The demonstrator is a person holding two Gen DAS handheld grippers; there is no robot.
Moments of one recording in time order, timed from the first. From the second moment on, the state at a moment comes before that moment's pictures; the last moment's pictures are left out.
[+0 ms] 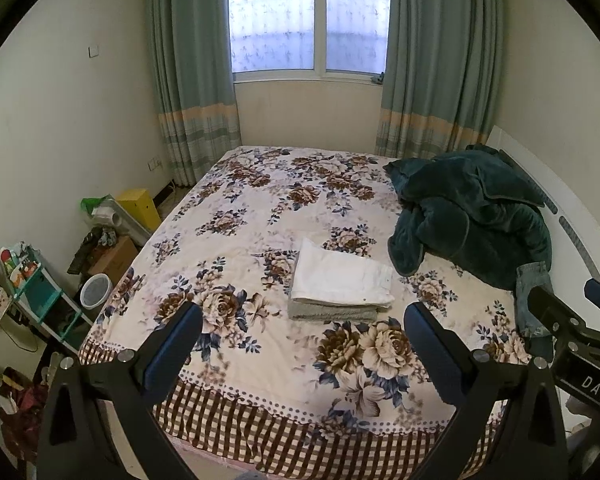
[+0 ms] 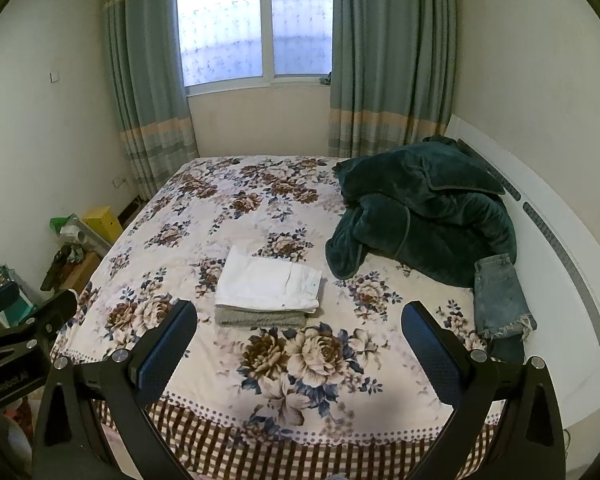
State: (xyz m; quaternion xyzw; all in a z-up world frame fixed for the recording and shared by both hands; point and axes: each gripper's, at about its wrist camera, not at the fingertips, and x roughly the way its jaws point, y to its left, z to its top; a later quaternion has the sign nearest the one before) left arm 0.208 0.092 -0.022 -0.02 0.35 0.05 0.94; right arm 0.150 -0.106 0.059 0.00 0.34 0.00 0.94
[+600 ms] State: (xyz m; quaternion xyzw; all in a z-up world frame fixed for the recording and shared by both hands) left arm 0.208 0.093 -0.021 -0.02 0.35 0.04 0.94; right arm 0.150 -0.100 0.055 0.00 0.35 0.01 0.94
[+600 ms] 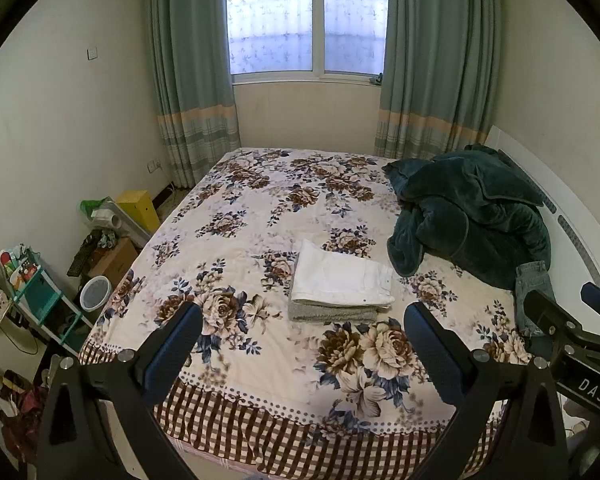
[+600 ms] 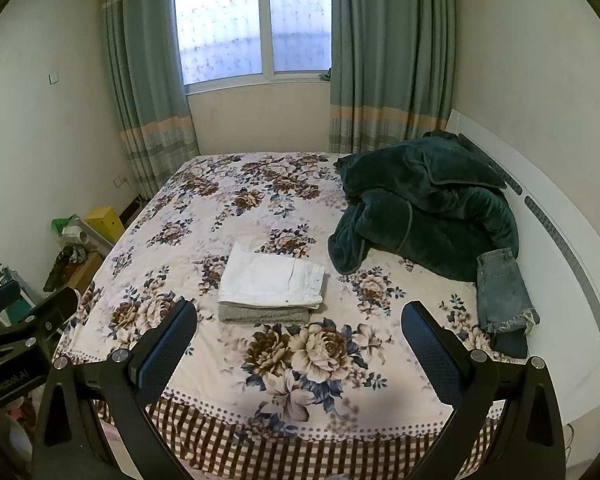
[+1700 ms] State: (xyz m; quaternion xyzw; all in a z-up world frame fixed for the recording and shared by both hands) left arm 0.213 0.097 -0.019 -0.01 0.35 0.04 0.94; right arm 0.141 -0.094 0.051 0.01 0.35 0.00 0.94
